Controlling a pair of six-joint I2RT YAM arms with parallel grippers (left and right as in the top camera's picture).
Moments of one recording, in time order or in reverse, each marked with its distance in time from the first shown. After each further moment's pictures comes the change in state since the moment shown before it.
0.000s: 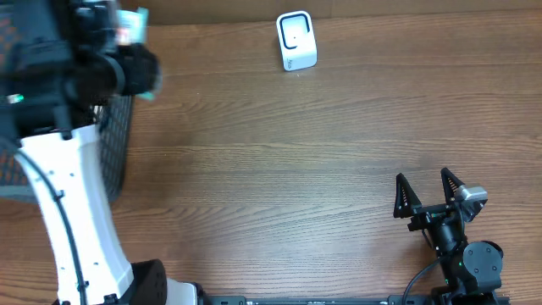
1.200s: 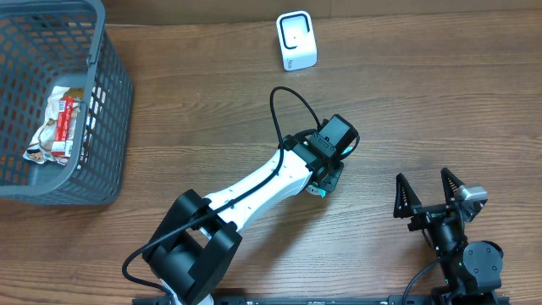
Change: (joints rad) left arm -0.849 0.214 -0.902 0.705 -0.144 -0.307; right arm 0.000 0.000 0.000 0.000 0.000 0.000
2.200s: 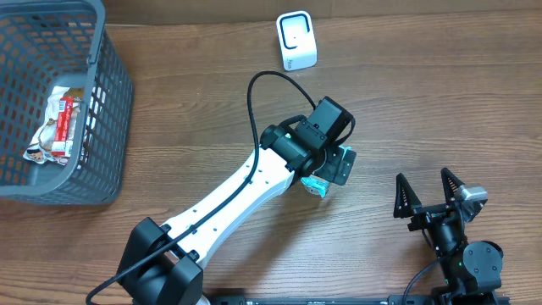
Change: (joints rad) left arm 0.024 -0.146 0.100 -0.131 0.045 0.014; right arm 0.000 0.000 0.000 0.000 0.000 0.000
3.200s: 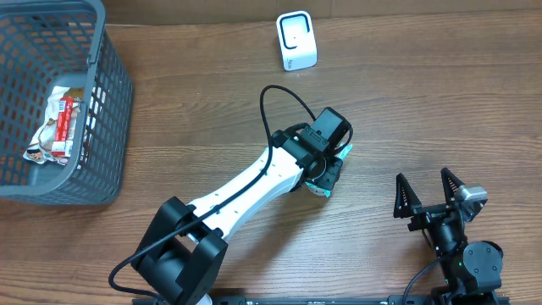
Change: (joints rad) left arm 0.004 0.094 -0.085 0.085 0.080 -0.013; right arm 0.000 0.000 0.000 0.000 0.000 0.000
